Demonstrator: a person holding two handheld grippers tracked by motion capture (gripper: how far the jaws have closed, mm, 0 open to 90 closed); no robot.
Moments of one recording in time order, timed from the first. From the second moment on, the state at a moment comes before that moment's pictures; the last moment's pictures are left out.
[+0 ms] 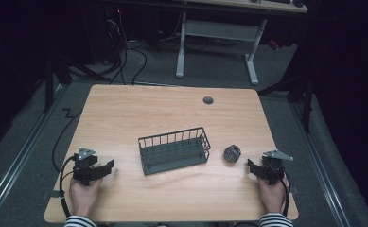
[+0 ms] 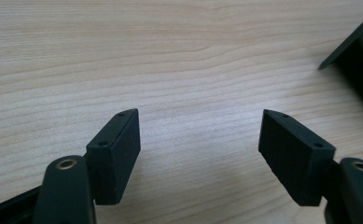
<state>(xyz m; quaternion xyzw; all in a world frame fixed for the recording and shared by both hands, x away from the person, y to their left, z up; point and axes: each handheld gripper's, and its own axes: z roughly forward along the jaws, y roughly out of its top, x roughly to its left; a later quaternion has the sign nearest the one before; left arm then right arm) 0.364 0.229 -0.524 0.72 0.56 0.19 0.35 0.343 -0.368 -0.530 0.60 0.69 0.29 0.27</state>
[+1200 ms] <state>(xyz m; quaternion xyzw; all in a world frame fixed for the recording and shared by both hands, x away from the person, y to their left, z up) 0.371 0.224 -0.537 0.73 0.55 0.23 0.33 0.335 -0.367 -0.522 0.60 0.70 0.30 0.24</state>
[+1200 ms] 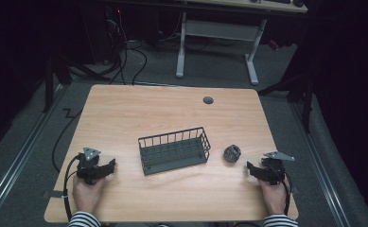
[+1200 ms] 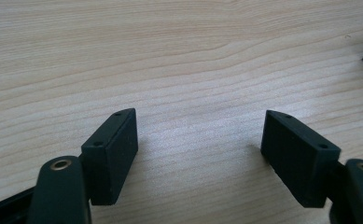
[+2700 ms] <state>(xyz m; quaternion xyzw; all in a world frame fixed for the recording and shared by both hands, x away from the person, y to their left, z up) 0.371 0.224 -0.537 0.73 0.55 0.23 0.33 0.377 -0.302 -0.506 0.55 0.75 0.32 0.20</state>
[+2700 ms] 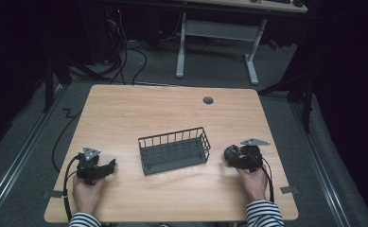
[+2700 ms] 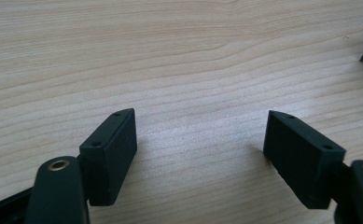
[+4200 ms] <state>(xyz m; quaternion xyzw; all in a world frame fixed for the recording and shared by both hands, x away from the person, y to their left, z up) 0.372 0.222 -0.537 0.73 0.55 0.23 0.33 0.357 -0.310 -0.468 0.52 0.75 0.37 0.18</state>
